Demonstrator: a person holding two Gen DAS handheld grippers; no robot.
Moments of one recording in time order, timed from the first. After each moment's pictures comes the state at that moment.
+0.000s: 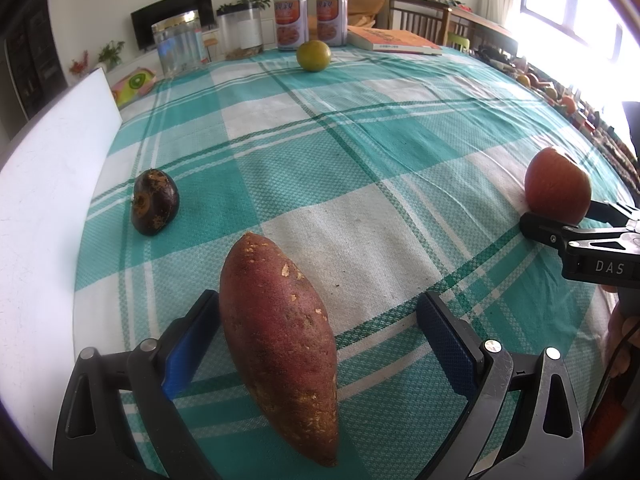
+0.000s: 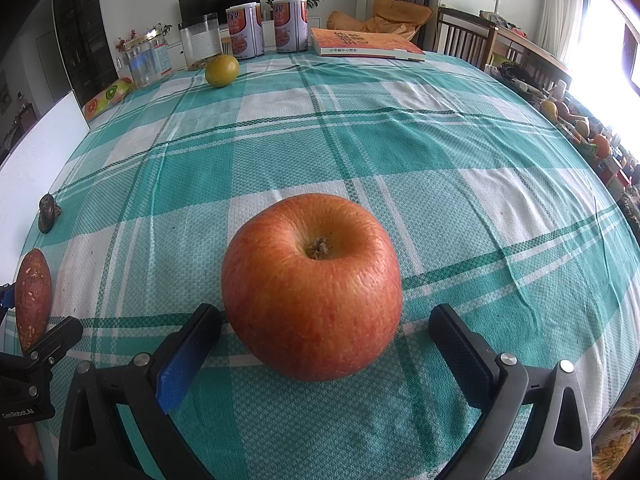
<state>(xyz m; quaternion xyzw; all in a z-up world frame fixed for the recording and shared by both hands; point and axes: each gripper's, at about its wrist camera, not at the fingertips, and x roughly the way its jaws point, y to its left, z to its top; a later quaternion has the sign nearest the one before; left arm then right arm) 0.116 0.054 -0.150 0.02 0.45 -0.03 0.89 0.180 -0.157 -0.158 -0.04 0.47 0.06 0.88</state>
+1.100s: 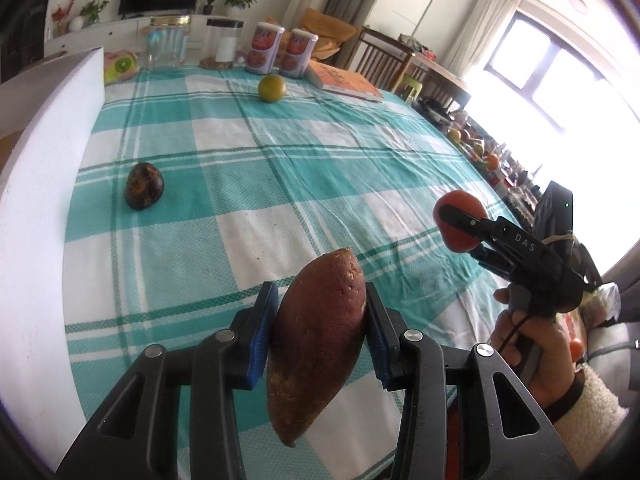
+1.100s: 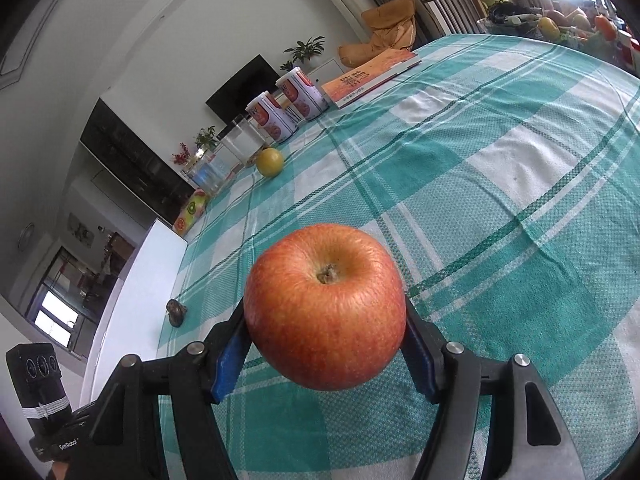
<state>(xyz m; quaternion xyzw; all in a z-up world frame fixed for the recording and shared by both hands) 0.059 0.077 -0.085 -0.14 0.42 -0.15 0.89 0.155 -0.218 -0.133 0.24 0.39 0.19 0.87</state>
